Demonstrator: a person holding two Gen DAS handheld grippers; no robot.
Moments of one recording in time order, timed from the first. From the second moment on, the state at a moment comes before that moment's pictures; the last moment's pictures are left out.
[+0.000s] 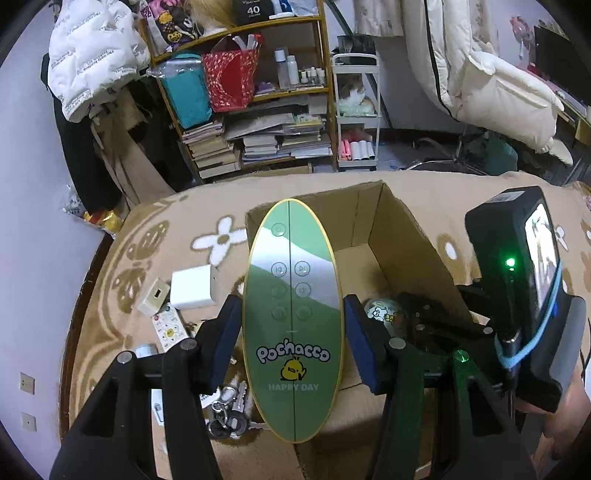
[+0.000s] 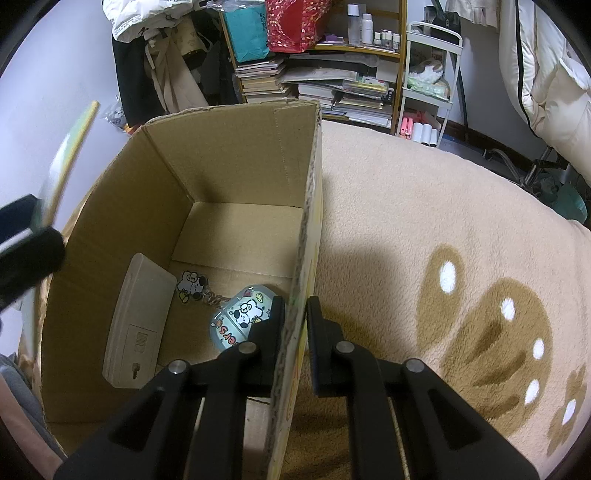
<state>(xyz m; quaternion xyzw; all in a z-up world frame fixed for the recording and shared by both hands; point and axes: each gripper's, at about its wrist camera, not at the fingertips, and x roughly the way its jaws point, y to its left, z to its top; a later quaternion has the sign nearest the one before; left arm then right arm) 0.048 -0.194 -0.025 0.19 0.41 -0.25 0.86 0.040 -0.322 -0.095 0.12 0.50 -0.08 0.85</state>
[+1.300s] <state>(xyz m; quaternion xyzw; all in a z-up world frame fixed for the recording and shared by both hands) 0.089 -0.098 -0.020 0.17 0.42 -0.16 0.88 0.039 -0.320 -0.095 0.11 0.50 -0.08 0.85</state>
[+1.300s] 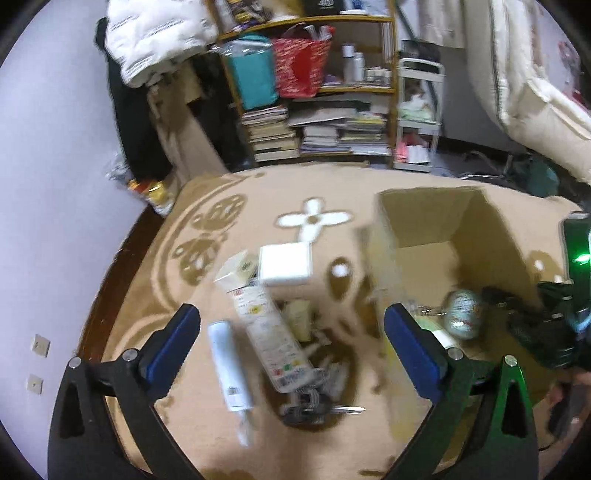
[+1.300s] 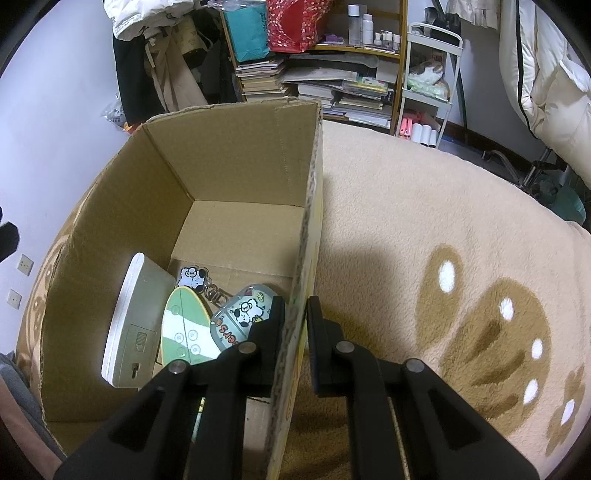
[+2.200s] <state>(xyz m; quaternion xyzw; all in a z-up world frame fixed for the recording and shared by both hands) 0.152 -0.004 -0.130 0.04 0.54 -0.05 0.84 0.039 -0.321 -0.094 0.11 0.50 -0.08 0.85</state>
